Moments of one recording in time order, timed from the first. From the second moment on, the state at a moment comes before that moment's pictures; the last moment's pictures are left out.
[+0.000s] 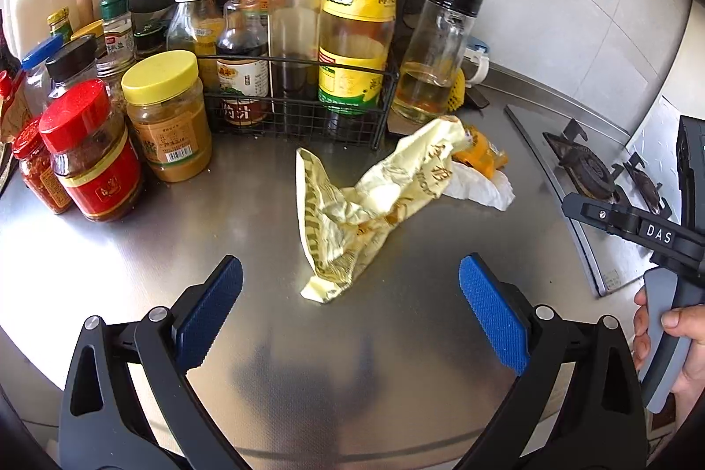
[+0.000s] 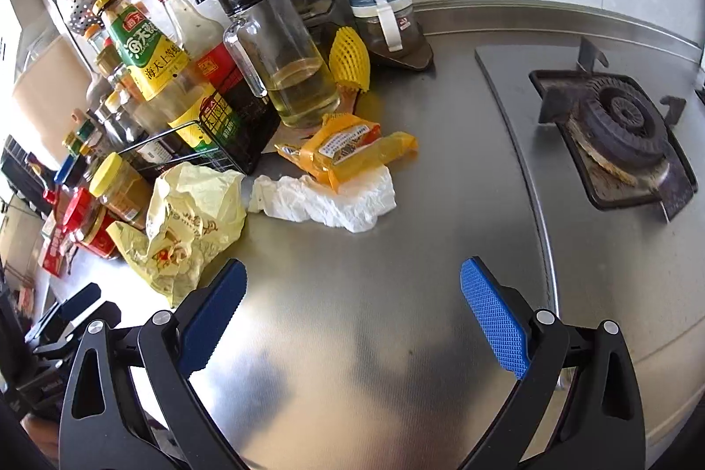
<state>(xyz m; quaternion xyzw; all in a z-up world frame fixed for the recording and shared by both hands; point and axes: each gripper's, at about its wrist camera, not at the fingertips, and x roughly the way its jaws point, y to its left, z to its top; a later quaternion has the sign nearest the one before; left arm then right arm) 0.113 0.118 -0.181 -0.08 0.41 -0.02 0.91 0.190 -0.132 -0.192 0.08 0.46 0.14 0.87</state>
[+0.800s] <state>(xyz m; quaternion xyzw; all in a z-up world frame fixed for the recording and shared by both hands) 0.179 0.120 -0.214 -0.09 0.45 -0.08 0.89 0.241 -0.094 -0.241 0.04 0.51 0.13 0.85</state>
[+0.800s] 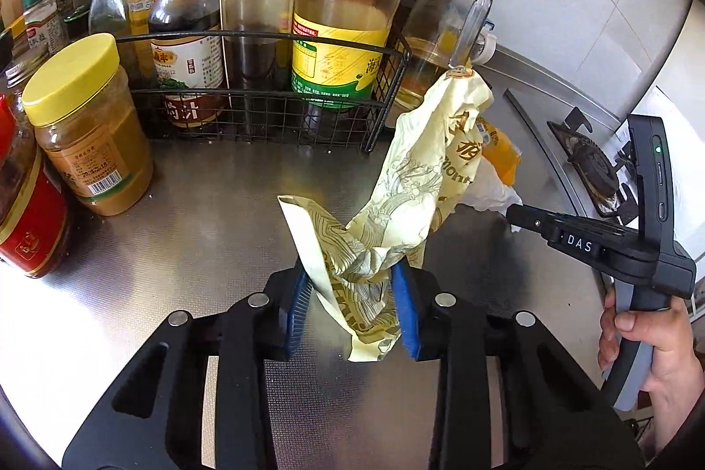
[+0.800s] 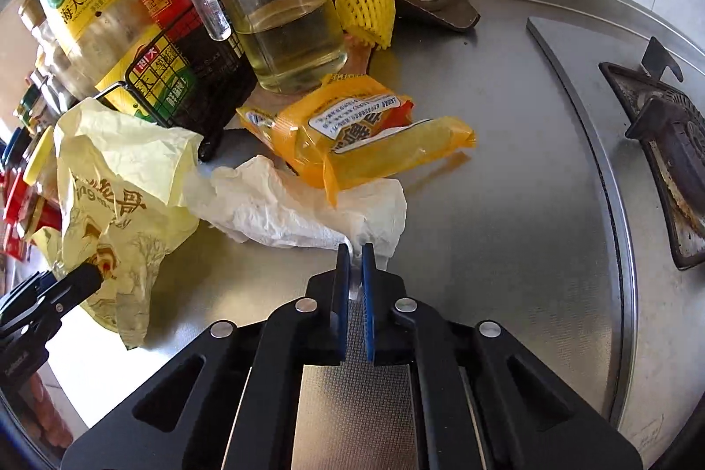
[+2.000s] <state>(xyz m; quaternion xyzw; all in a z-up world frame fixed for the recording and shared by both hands) -0.078 -0.011 -0.197 -0.08 0.45 -0.12 0.88 -0.051 -0.227 -0.194 0.12 0.50 0.15 0.85</state>
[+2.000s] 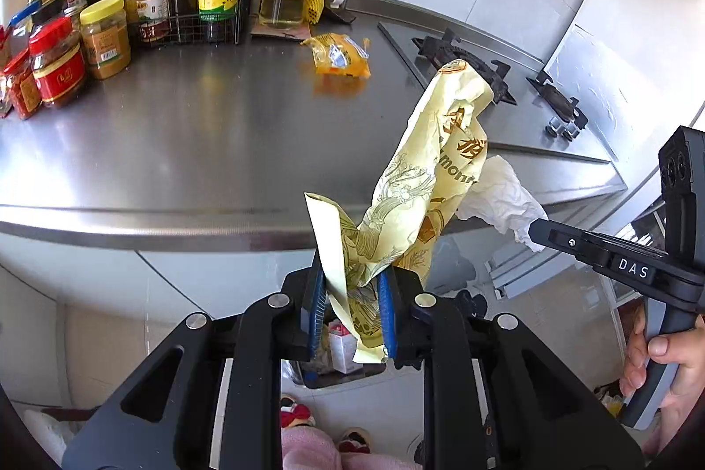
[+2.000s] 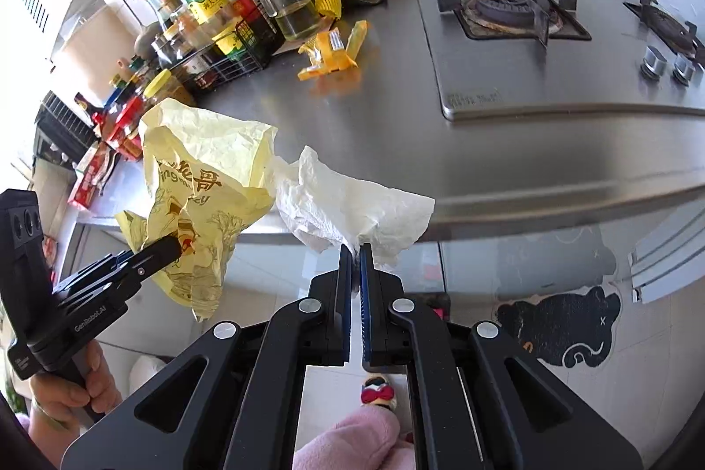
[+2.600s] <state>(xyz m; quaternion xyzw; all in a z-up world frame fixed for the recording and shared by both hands) -0.126 -0.021 -0.375 -0.09 0.58 -0.08 0.81 -0.102 -0.252 -0.382 0.12 0.63 0.09 0.76</state>
